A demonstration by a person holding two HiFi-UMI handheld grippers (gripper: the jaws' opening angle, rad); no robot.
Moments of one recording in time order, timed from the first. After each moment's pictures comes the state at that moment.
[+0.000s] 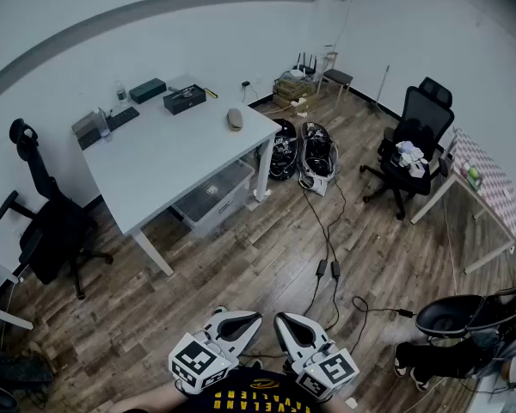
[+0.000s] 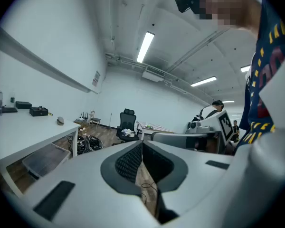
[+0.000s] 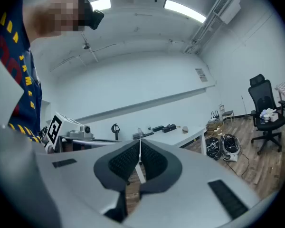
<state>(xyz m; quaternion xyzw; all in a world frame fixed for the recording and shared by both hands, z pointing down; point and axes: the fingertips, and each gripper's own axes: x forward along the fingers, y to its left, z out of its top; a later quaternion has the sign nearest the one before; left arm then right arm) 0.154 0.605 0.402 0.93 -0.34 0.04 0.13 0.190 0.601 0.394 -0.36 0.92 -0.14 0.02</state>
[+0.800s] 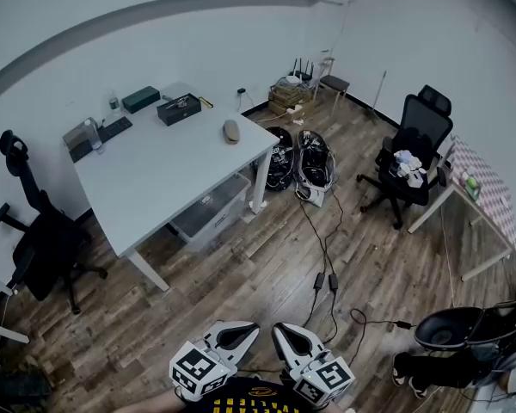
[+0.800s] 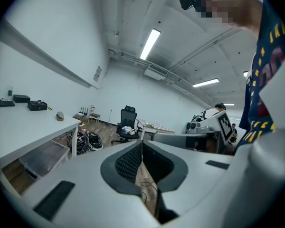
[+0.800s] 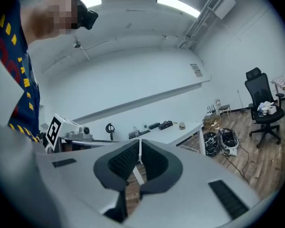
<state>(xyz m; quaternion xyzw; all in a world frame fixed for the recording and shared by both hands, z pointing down) 0.136 0.548 0.420 0.93 -0.33 0.04 0.16 0.175 0.544 0.413 -0.37 0.91 -0.17 0.01</state>
